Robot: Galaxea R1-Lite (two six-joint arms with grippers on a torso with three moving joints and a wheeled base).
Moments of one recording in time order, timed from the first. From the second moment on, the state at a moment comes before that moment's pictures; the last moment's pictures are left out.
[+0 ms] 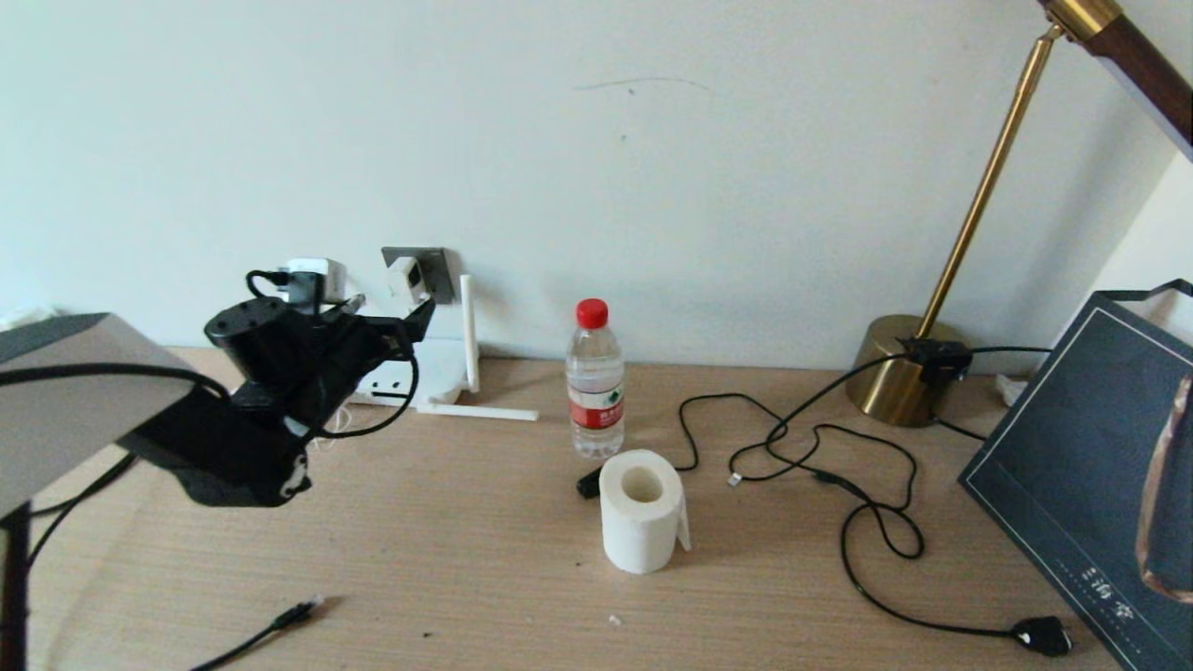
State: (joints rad) left arm -0.06 2.17 -1.03 -1.34 -0.09 0.05; right arm 0.00 0.00 -0.12 0.30 0.03 -0.07
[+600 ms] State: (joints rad) left arm -0.05 1.37 -0.74 -0.81 -0.33 0.21; right arm 0.00 0.00 -0.12 0.30 0.03 -0.07
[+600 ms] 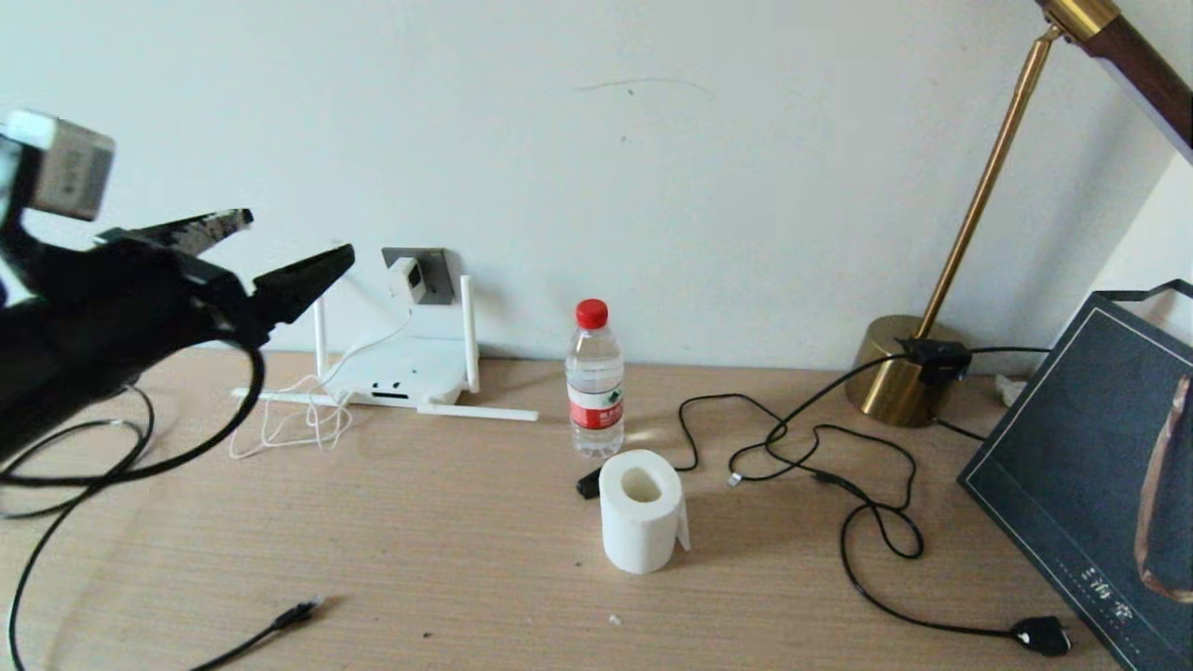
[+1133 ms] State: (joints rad) left arm -0.05 0.87 -0.64 0.64 -0.22 0.89; right arm 0.00 0.00 -0.12 0.30 0.03 -0.07
